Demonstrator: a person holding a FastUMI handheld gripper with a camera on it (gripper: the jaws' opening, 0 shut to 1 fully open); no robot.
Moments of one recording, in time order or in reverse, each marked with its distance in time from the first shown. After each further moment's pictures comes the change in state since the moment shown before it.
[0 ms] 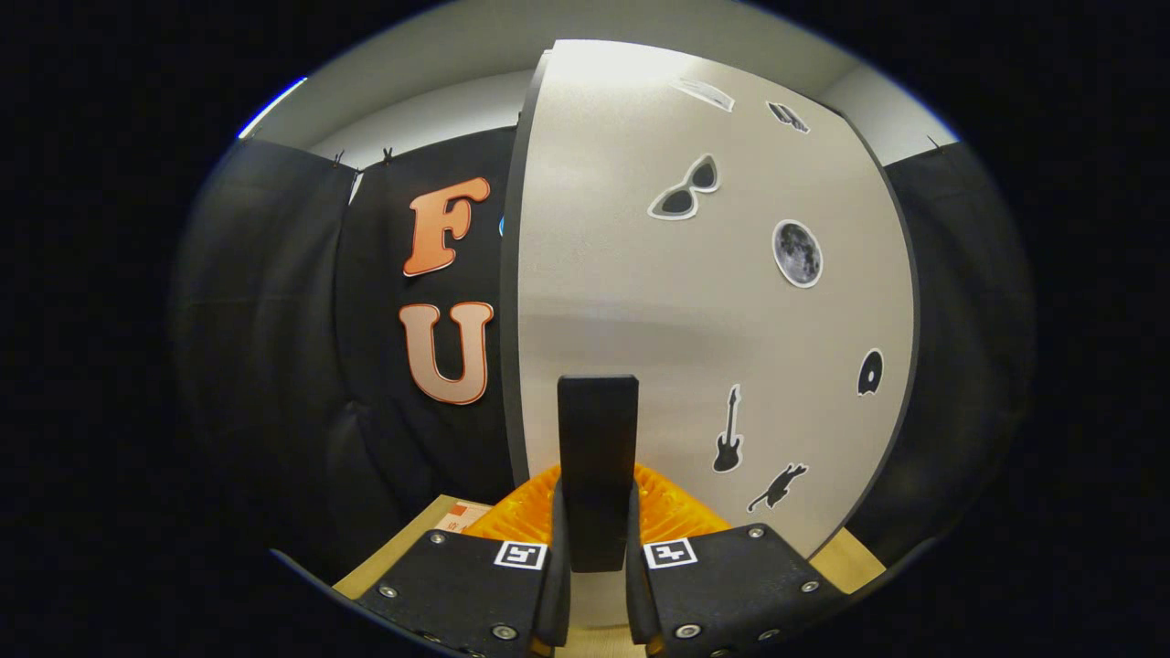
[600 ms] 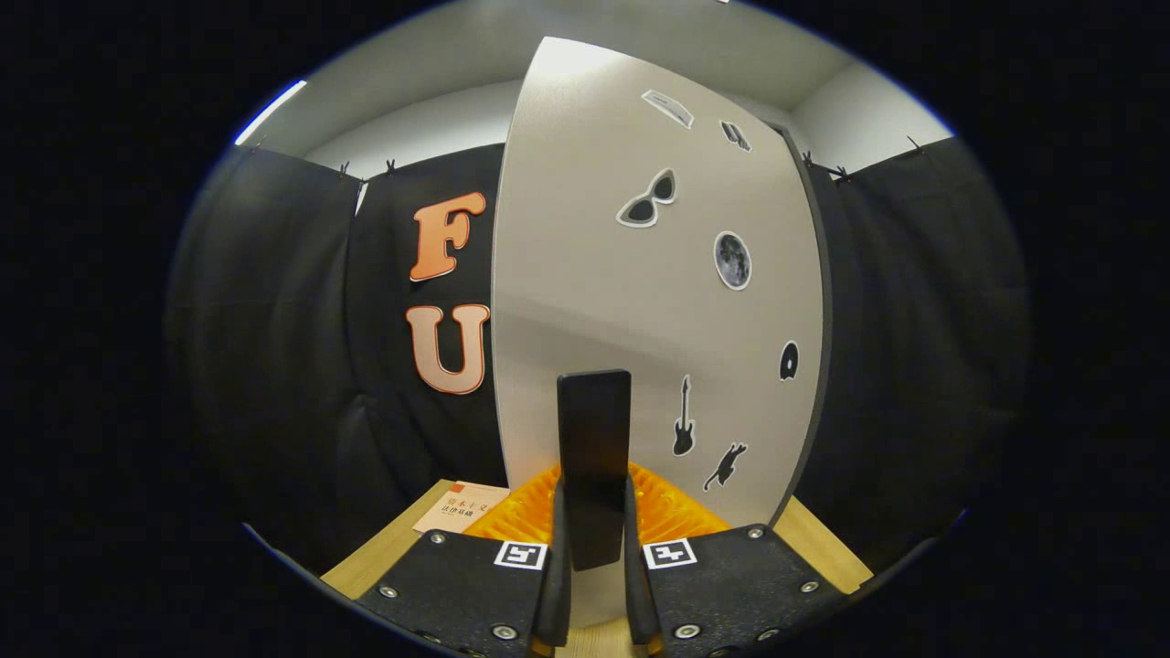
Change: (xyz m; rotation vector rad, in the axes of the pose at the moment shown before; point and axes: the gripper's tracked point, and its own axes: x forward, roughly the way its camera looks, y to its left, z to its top) arm -0.050 -0.032 -0.003 -0.004 -0.006 0.000
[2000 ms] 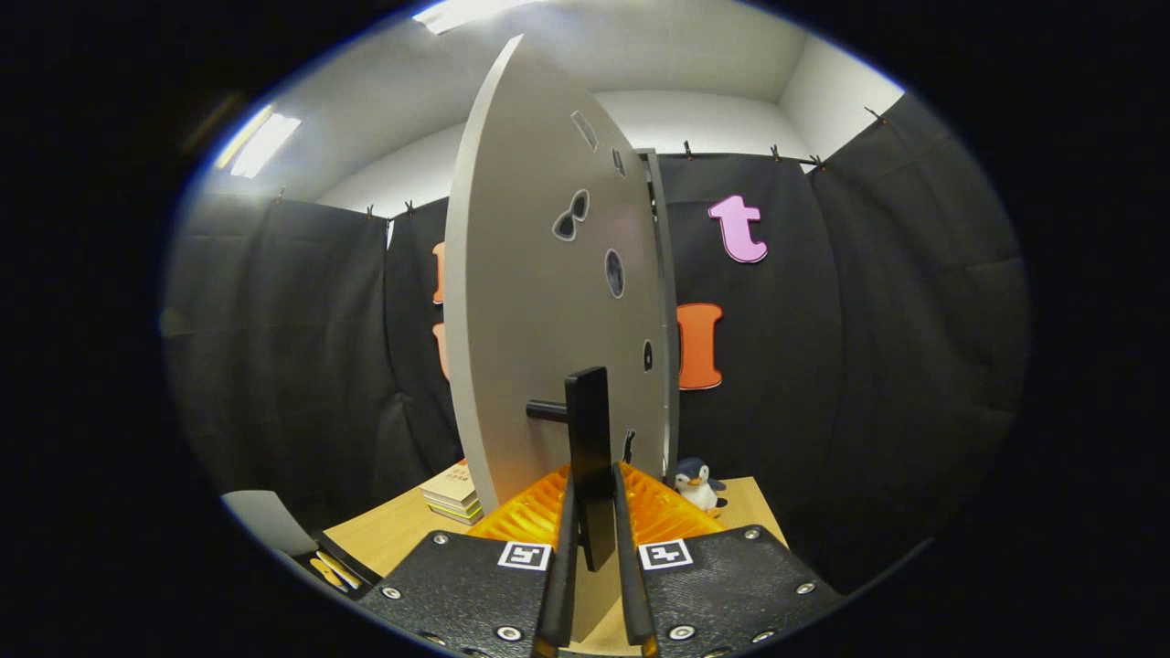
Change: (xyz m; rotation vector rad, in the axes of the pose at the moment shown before) arm -0.072 -0.157 -0.004 0.060 -0.052 0.176
